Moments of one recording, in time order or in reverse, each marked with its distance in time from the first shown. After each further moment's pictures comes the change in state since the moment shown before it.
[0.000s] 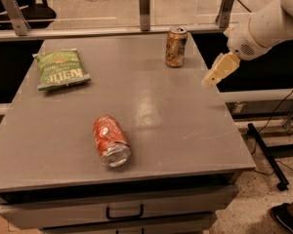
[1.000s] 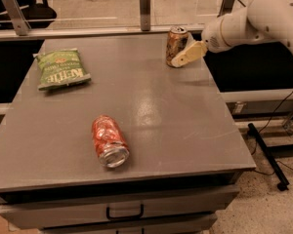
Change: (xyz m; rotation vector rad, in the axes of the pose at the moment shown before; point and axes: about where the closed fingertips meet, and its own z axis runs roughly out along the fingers) arm -0.059 -0.053 0.079 0.055 -0.258 0.193
